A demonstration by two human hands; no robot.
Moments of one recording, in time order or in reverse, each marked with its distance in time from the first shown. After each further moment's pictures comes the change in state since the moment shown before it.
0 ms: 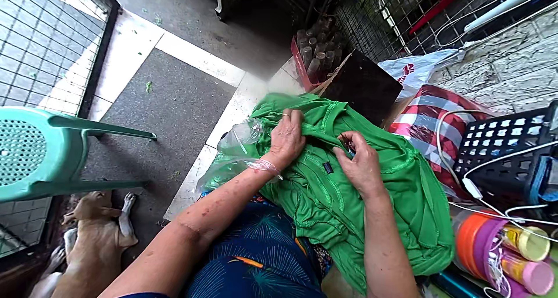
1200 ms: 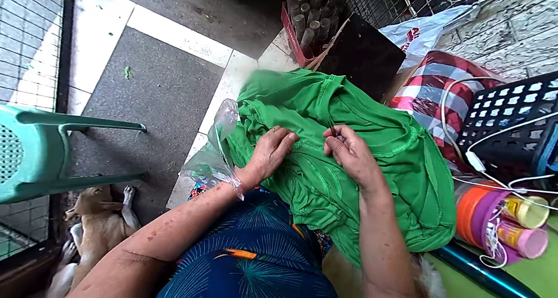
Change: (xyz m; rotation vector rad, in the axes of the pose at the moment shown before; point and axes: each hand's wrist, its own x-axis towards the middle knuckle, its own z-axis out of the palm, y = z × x) left_hand -0.046 -0.040 0.014 -0.454 -0.116 0.183; right_hand -0.022 -0.004 -0.002 0.379 -0.269 0.199
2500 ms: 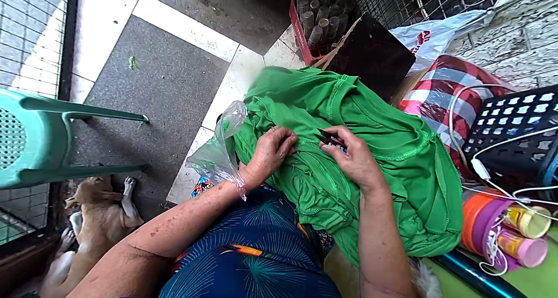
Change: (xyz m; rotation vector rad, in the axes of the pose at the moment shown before) left_hand -0.010 -0.006 -0.005 -0.038 0.119 -0.011; right_hand 0.014 0.008 0.010 -0.228 -0.014 -0.178
